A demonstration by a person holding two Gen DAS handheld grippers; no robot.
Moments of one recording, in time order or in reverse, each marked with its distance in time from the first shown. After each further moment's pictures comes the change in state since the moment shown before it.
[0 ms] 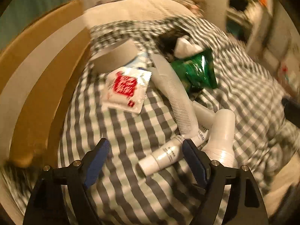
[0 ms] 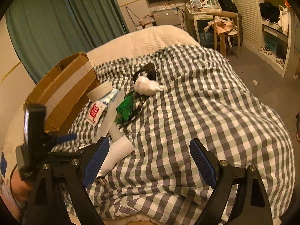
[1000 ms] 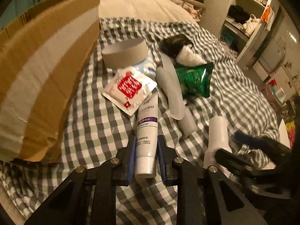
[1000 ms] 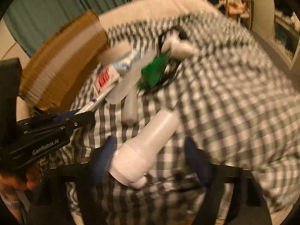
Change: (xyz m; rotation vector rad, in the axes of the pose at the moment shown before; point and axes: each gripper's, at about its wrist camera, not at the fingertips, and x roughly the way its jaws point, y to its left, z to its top) left arm -0.015 0.036 -0.003 -0.128 0.058 -0.151; right arm 0.067 0.066 -0.020 -0.008 0.239 0.014
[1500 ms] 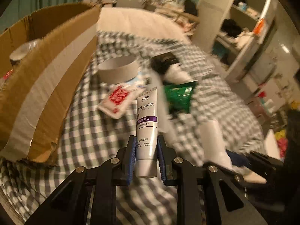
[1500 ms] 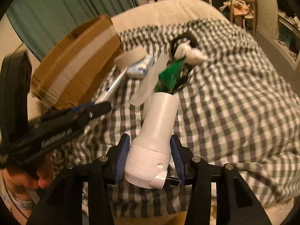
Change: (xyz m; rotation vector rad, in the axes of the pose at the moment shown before) left arm -0.036 -0.004 0.002 -0.041 -0.131 -0.135; right arm -0.042 0.015 -0.001 -0.021 -0.048 0.025
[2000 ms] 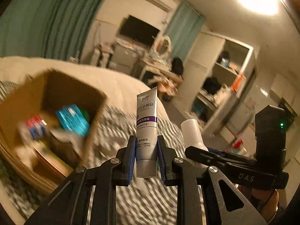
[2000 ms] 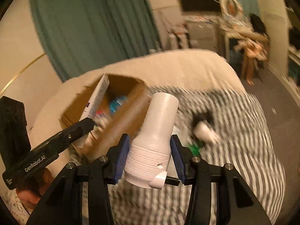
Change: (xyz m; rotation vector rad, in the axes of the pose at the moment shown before) left arm -0.138 0.035 0.060 -0.127 -0.423 -0.124; right arm -0.084 0.078 0.115 -0.167 -0.225 0.079
